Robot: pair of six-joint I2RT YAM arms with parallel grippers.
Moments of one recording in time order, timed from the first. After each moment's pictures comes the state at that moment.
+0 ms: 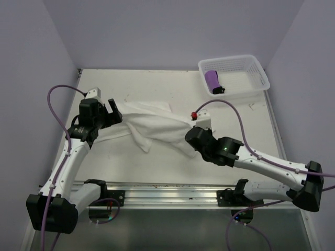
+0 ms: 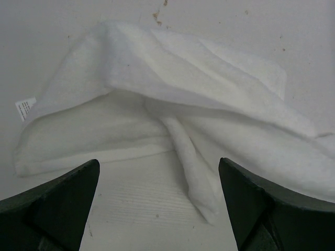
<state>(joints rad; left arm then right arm) -0.09 1.02 0.86 -0.47 -0.03 -0.40 1.10 1.17 0.94 -0.66 0.71 0.55</state>
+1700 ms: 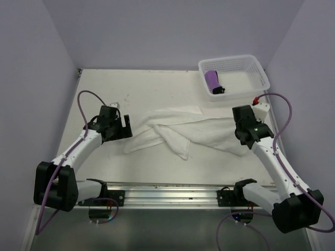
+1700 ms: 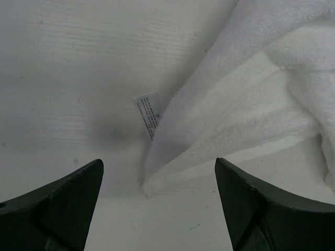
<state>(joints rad) -0.21 1.25 0.77 -0.51 0.00 -0.39 0.26 1.04 0.91 -0.84 0.76 0.57</state>
